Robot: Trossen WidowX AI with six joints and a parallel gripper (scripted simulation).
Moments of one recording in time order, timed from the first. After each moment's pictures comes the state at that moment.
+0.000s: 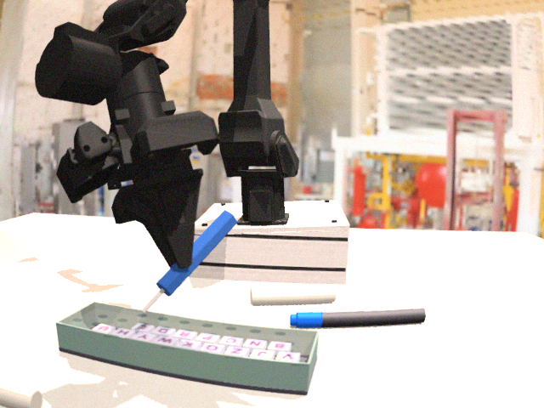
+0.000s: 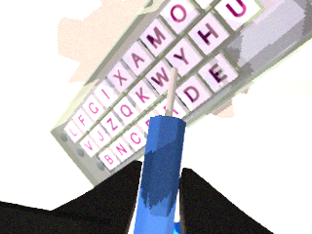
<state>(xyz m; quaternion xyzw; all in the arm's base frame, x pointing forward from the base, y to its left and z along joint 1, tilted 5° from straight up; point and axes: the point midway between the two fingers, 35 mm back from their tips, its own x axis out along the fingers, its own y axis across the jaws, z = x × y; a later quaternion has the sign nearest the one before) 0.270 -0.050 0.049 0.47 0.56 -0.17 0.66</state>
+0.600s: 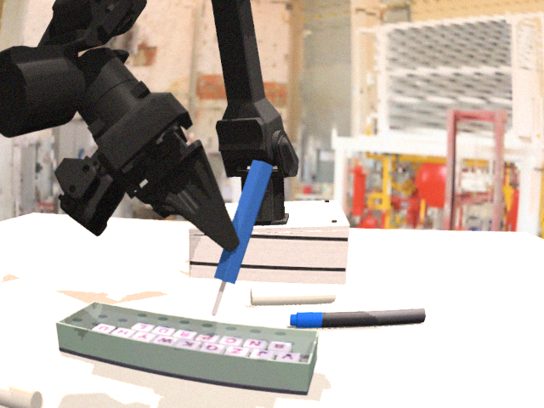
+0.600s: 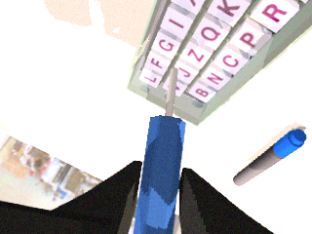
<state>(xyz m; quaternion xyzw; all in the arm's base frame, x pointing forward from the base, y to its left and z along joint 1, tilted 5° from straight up) 0.309 -0.009 0.071 0.64 0.62 -0.16 0.42</state>
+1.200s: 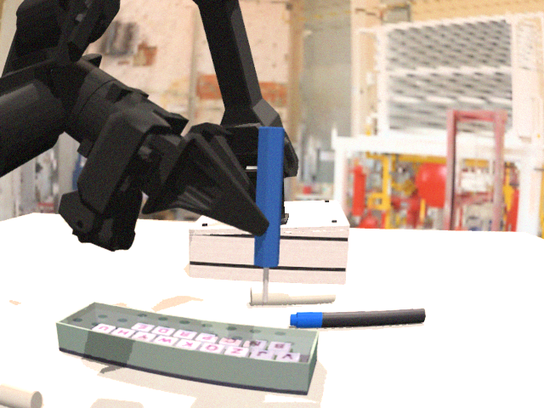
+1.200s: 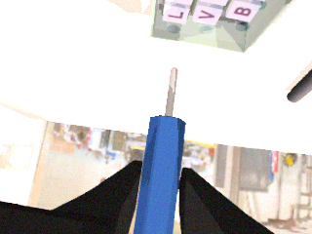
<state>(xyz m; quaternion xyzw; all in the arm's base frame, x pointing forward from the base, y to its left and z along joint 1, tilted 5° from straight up) 0.336 0.014 0.087 0.71 0.64 -0.19 0.23</state>
